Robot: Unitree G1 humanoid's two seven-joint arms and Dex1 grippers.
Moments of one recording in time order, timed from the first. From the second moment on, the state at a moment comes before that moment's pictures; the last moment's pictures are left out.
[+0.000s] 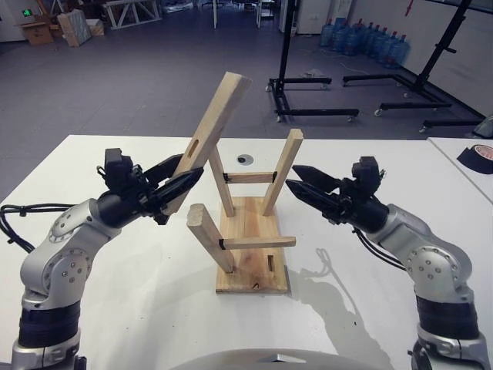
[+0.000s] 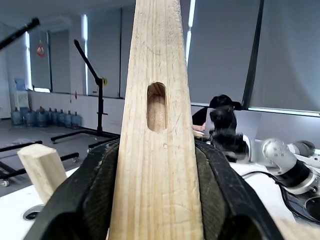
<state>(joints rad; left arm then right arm) -0.16 0.57 0.21 -0.32 -0.92 0.49 -0.93 -0.23 -0.45 -0.16 -0.37 1.03 0.70 0.71</state>
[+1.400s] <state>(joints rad) -0.28 0.51 0.09 -0.05 -0.99 0.83 -1.22 -0.43 -0.14 0.00 -0.09 1.19 0.85 0.65</state>
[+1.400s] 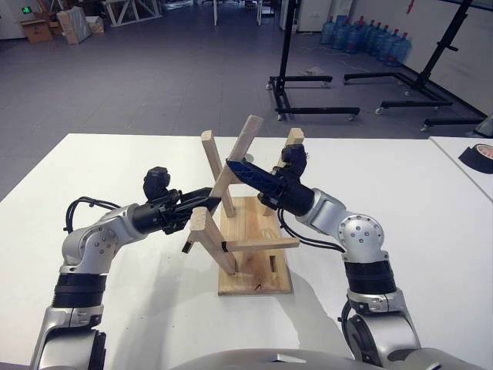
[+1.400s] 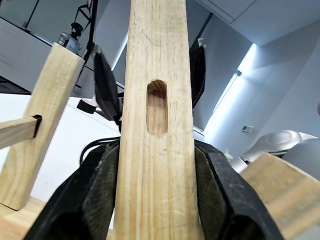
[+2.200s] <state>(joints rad) -0.27 0.47 0.25 -0.03 -1.04 0.79 -1.07 -0.39 -0.30 -0.13 -0.18 1.00 0.72 0.76</state>
